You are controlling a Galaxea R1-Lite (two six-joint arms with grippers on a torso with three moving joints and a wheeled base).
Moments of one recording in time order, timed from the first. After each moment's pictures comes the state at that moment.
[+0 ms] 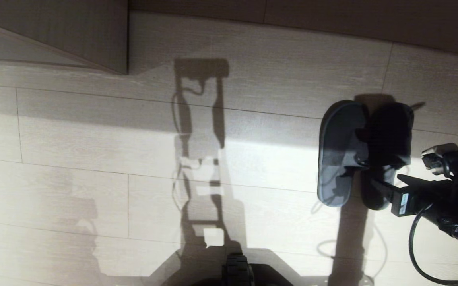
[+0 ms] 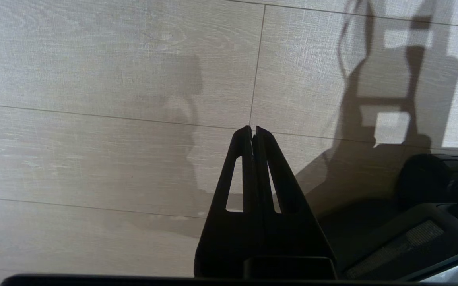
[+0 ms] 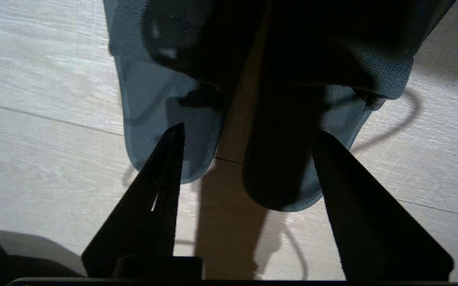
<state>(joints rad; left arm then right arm) 0.00 0.00 0.00 -0.01 0.00 -0.01 0.02 1.49 -0.34 -0.96 0.00 -0.11</state>
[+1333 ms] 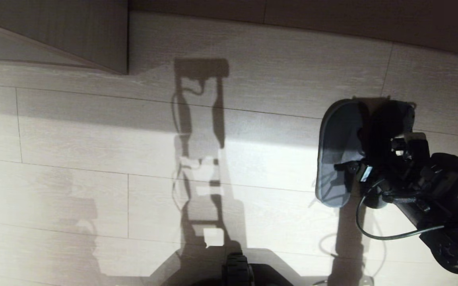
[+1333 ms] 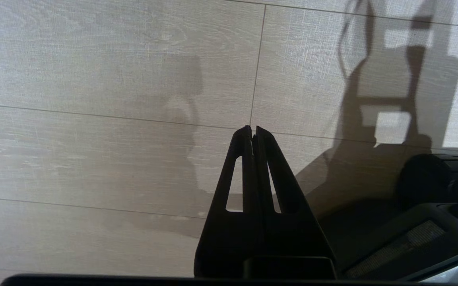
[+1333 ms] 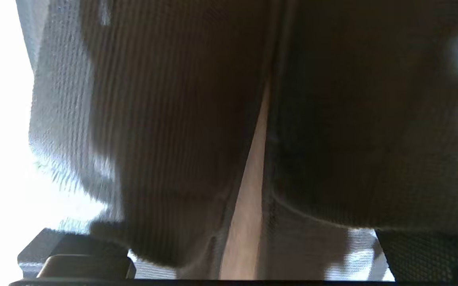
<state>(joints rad) 0.00 0.00 0.00 -0.01 0.00 -0.01 0.06 1.91 -0.47 -1.51 -0.10 -0.01</state>
